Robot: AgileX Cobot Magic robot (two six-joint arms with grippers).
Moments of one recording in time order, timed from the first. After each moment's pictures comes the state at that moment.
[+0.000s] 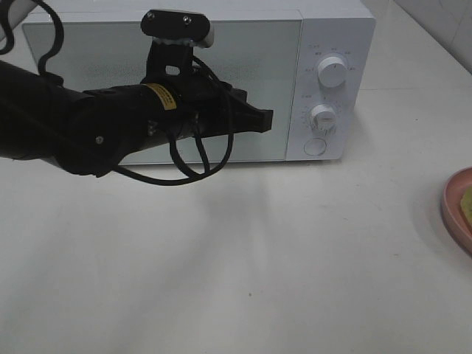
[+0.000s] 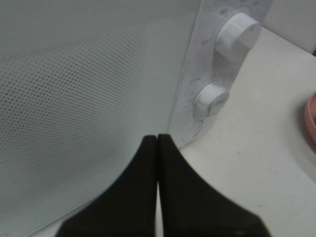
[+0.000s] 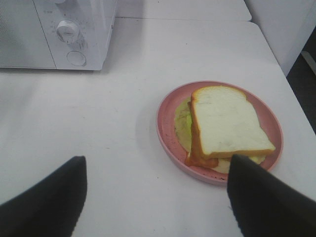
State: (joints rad) left arm -0.78 1.84 -0.97 -0.20 -0.43 0.00; right arm 0.09 0.00 -0.50 -0.12 1.00 0.06
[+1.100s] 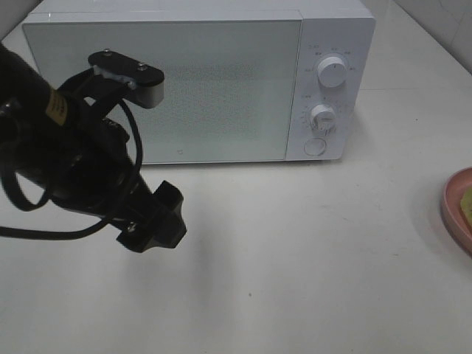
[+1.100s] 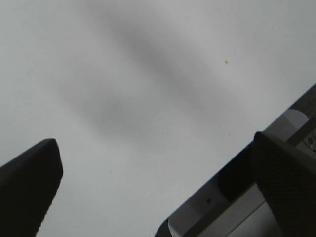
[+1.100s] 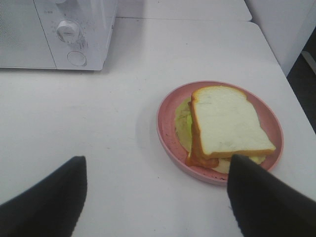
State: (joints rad) left arm -0.78 1.47 -0.95 -0.06 0.73 -0.02; right arm 0.09 0.00 -0.50 -0.12 1.00 0.06
